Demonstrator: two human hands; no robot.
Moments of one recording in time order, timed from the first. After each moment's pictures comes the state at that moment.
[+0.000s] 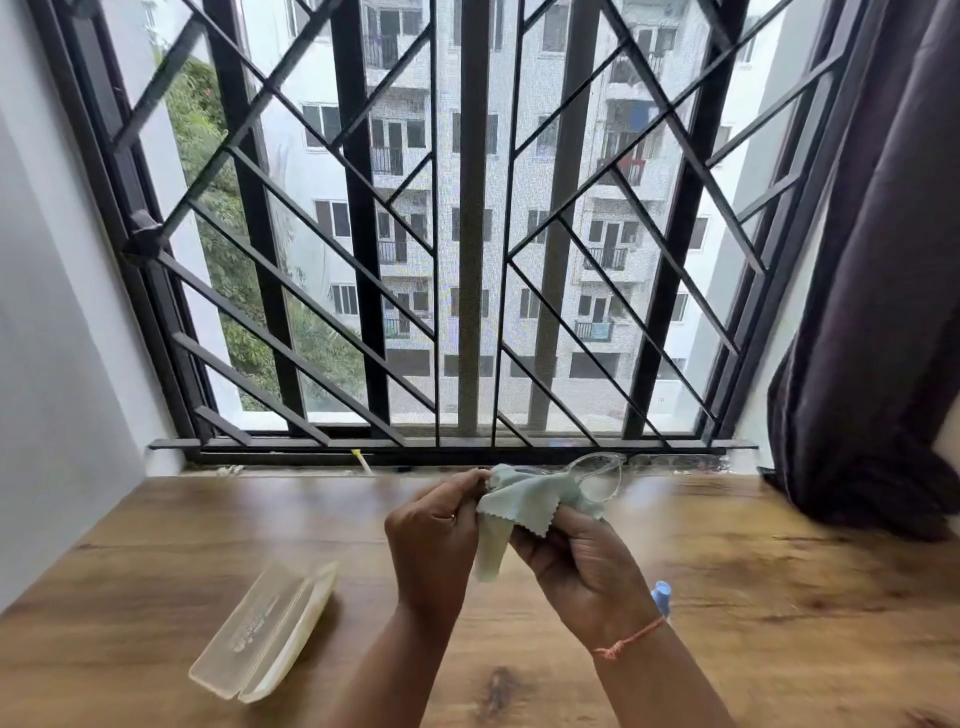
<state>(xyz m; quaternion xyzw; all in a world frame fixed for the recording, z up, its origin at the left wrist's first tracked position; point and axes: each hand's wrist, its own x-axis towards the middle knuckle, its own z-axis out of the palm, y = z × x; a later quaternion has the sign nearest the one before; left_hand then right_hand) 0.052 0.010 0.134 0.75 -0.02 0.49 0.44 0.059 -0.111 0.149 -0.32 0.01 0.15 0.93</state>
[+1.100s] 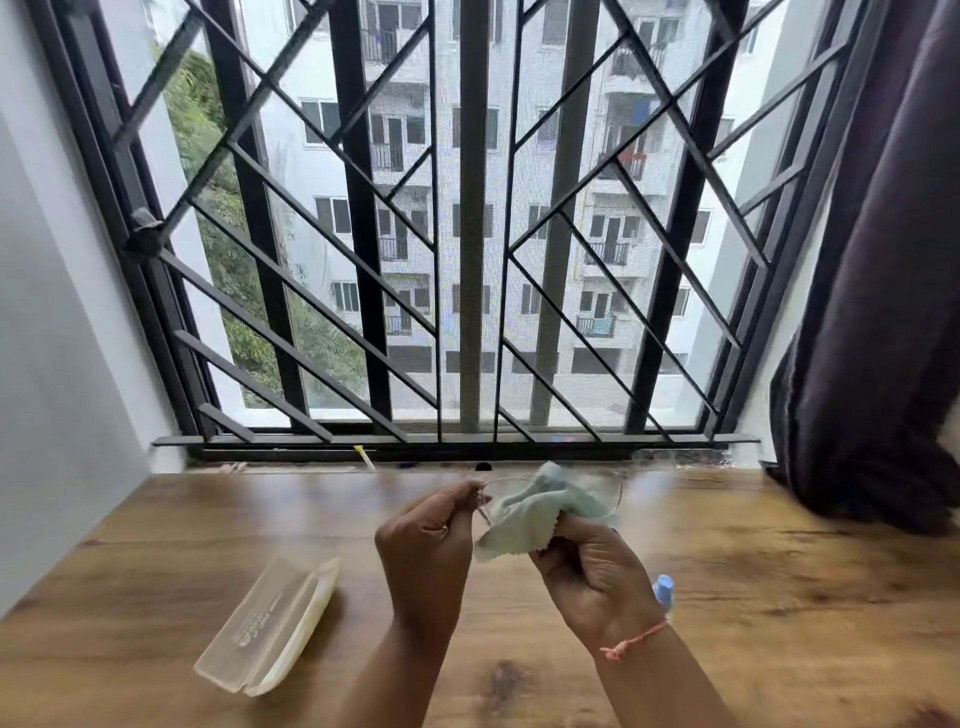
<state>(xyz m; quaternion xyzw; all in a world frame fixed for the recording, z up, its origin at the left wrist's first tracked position) 0.041 0.013 0.126 0.75 0.00 0.49 0.46 0.052 -0.113 0.146 -0.33 0.05 0.12 0.94</state>
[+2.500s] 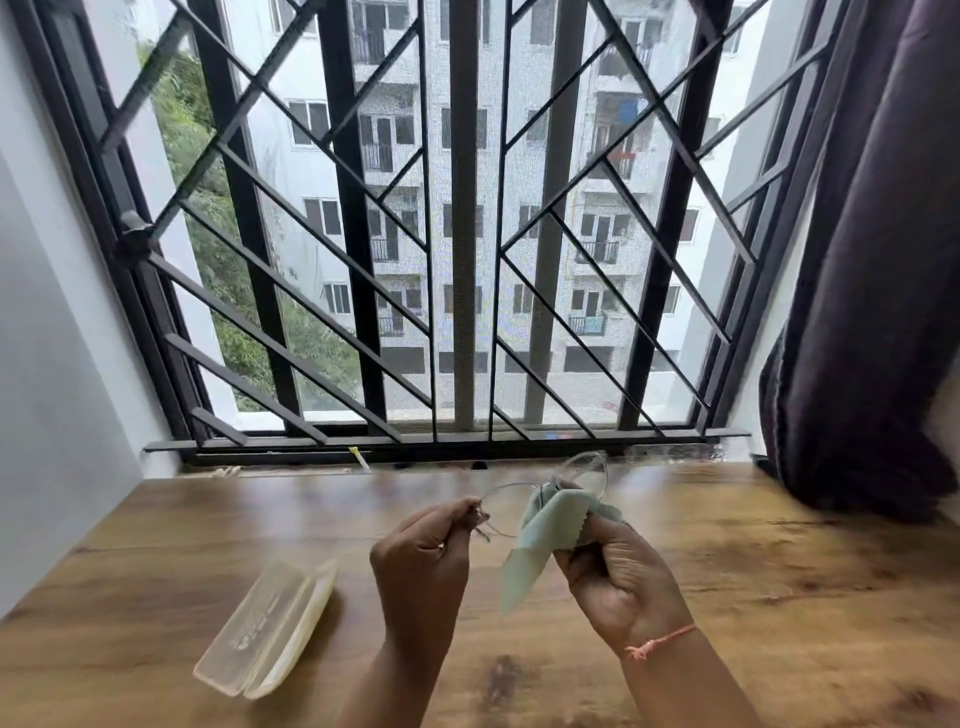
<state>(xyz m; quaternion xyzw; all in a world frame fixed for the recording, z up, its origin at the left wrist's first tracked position) 0.029 0.014 0.118 0.76 -0.02 0.48 0.44 0.050 -0.132 0.144 -0.28 0.08 0.12 0.95</state>
